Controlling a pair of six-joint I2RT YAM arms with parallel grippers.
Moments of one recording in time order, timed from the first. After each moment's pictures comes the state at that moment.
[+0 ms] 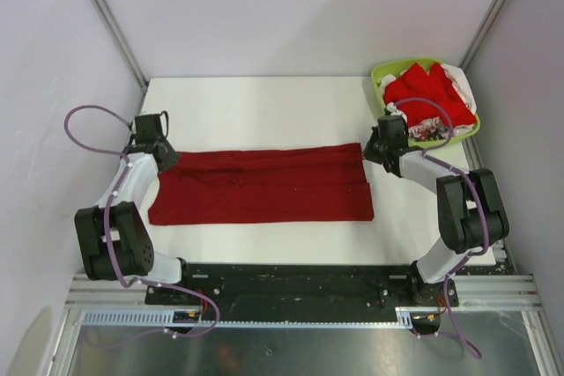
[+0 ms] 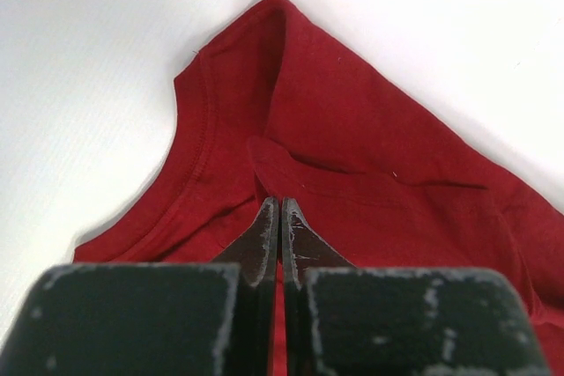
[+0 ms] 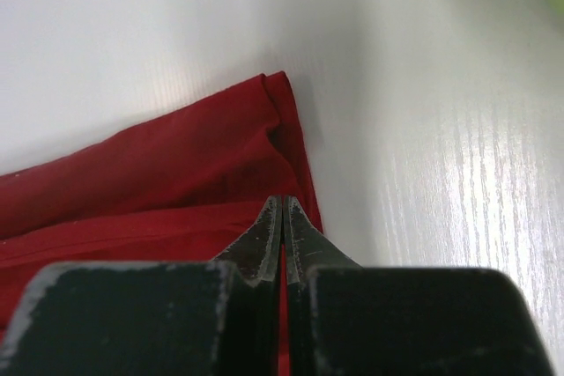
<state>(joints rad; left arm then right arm) 0.15 1.42 0.97 -0.43 -0.19 -0.43 0.22 1.65 0.92 0.00 0.06 0.51</state>
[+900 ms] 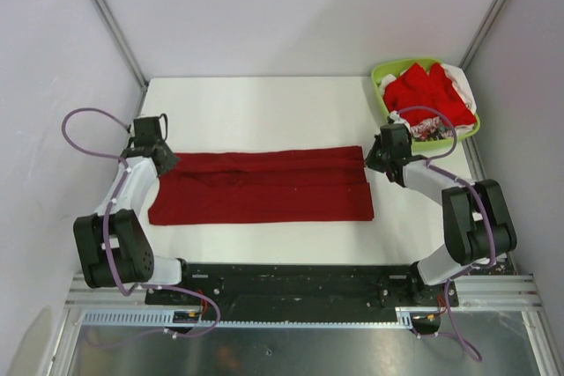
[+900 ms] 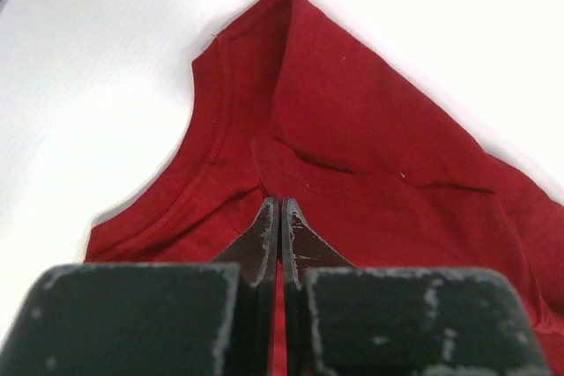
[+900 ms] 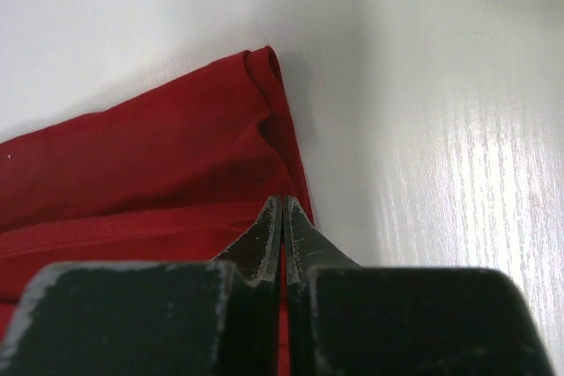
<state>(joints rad) 0.15 1.38 0.95 -0.47 -0.21 -0.43 0.23 1.56 0.82 0.00 0.06 0.53</state>
